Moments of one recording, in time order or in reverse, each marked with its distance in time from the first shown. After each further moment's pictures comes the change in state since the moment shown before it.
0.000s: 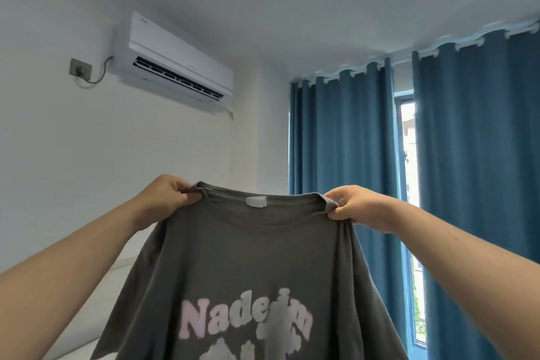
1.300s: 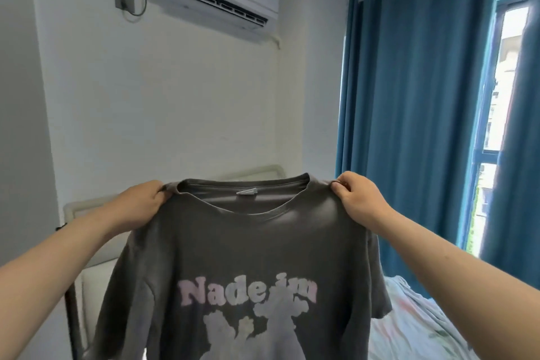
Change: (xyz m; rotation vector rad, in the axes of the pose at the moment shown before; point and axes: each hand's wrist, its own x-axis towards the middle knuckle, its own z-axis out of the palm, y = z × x) left_hand -0.103 -0.098 -0.020 0.684 0.019 -0.318; right_hand 0.025 0.074 0.128 -0.163 0.237 -0.114
